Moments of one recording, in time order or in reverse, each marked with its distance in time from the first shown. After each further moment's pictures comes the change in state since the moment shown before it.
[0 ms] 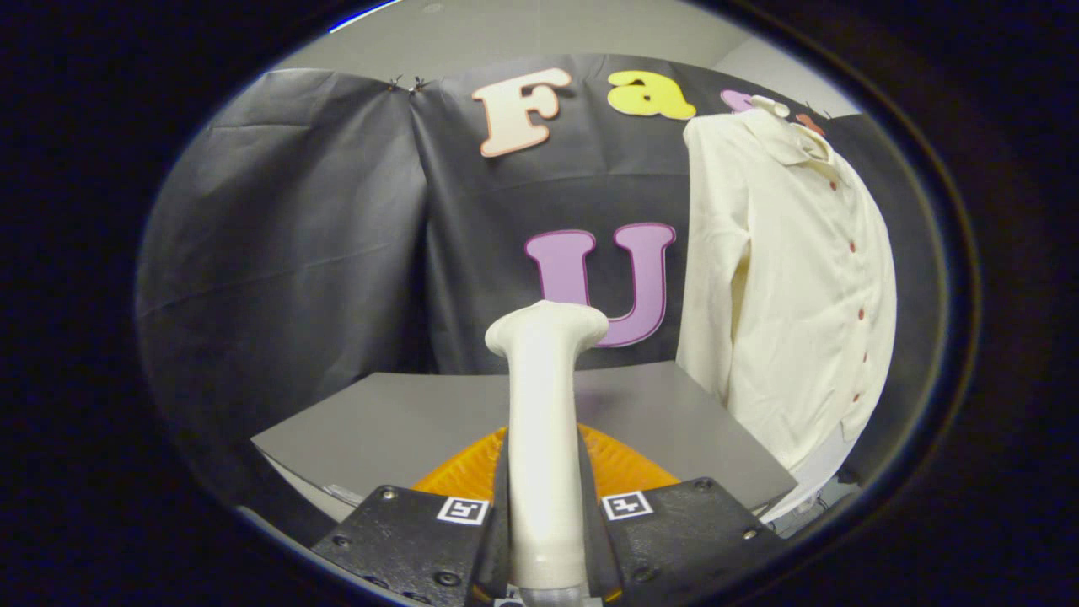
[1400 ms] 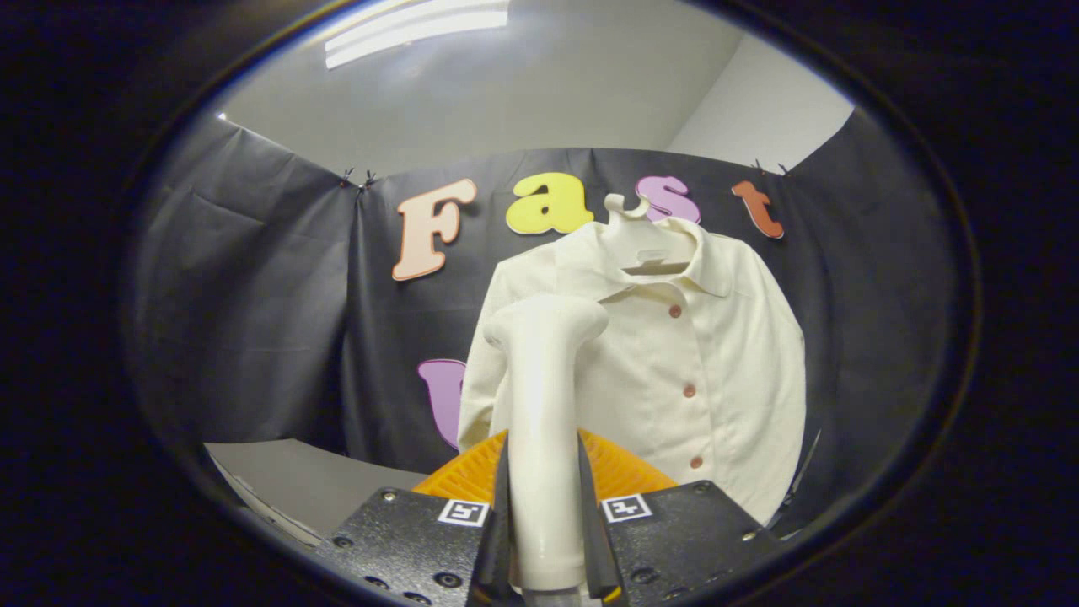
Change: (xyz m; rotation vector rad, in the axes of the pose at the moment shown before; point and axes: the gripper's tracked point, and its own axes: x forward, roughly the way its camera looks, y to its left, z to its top) arm -0.030 -0.247 0.114 -0.019 -0.350 -0.118
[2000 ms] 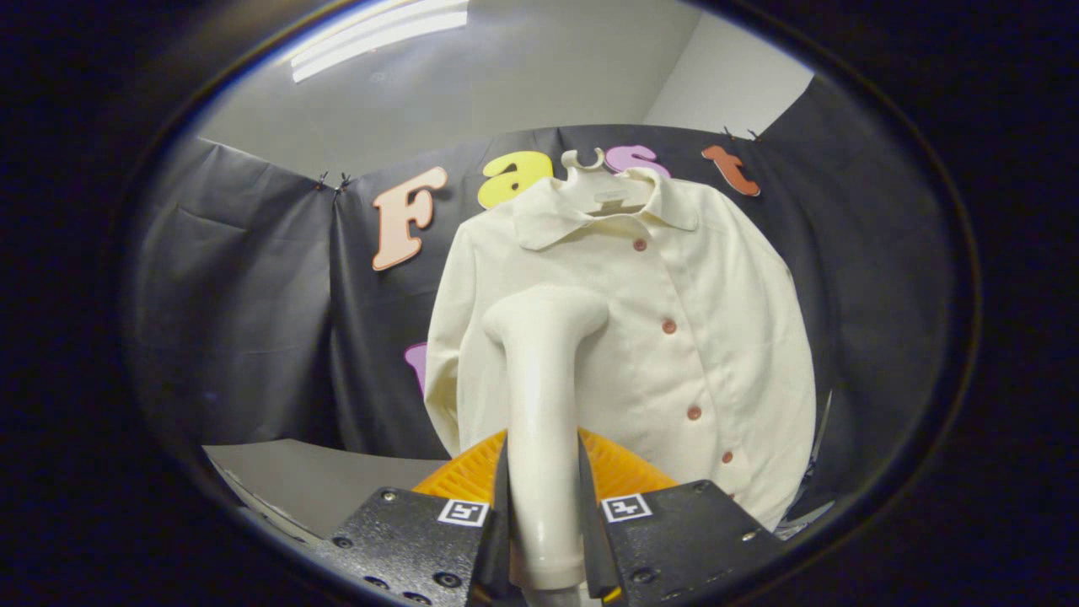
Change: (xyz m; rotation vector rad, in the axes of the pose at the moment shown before) arm -0.006 -0.020 -0.063 0.105 0.052 -0.006
